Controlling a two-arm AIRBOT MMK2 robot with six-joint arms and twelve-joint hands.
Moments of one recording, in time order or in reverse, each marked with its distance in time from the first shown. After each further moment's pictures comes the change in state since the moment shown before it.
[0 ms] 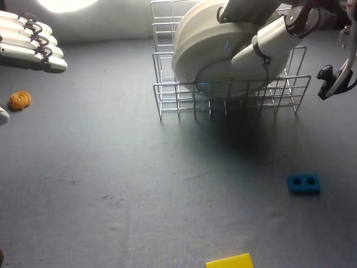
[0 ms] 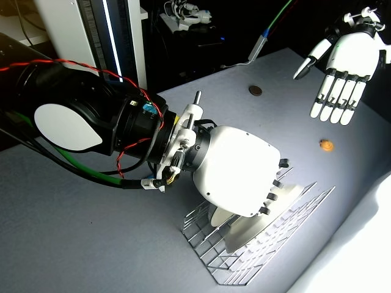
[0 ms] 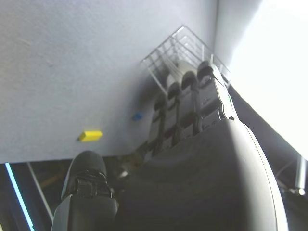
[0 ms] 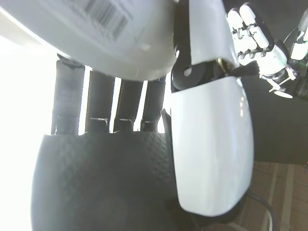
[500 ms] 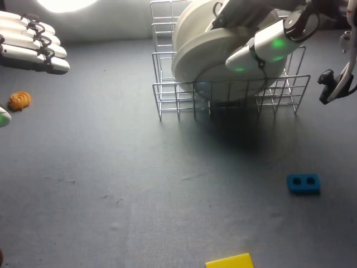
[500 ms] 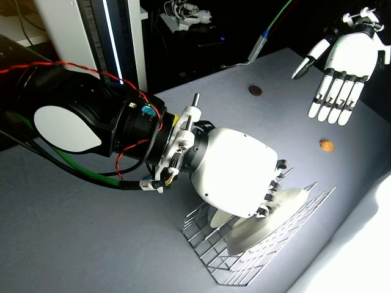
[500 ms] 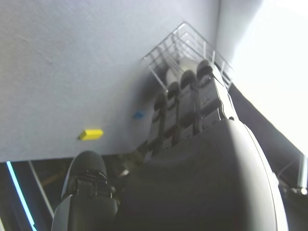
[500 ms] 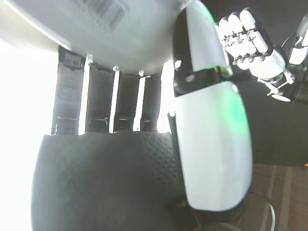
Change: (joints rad) left arm 0.001 0.000 -0.005 0.000 -0.001 0.000; right arm -0.006 0.000 0.000 0.000 0.000 -0.004
